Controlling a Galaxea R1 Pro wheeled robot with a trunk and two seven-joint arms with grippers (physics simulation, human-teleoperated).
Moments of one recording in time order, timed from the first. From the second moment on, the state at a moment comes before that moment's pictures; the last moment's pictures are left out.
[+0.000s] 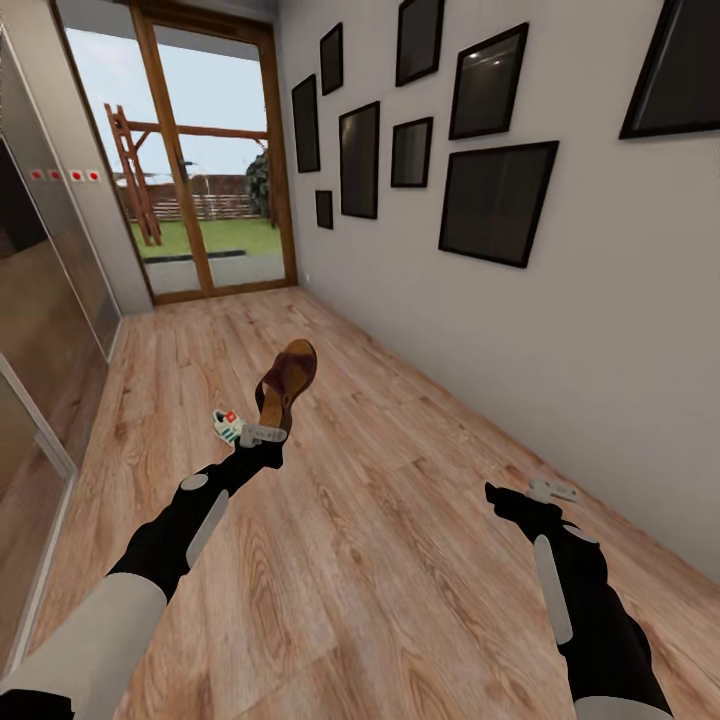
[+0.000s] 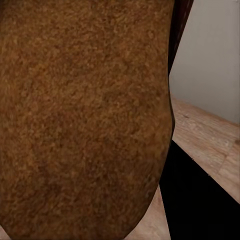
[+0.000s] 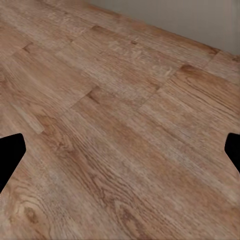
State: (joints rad) left arm -0.75 0.09 -0.15 -0.84 0.17 0.07 -0.30; right arm -0.43 0.07 -0.25 -1.35 -0.08 0.56 -0.06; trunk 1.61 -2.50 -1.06
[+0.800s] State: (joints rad) left arm -0.75 0.08 -0.15 -0.84 0.17 0.07 -0.30; right arm -0.43 0.07 -0.25 -1.35 -0.08 0.56 -0.06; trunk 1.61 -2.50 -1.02
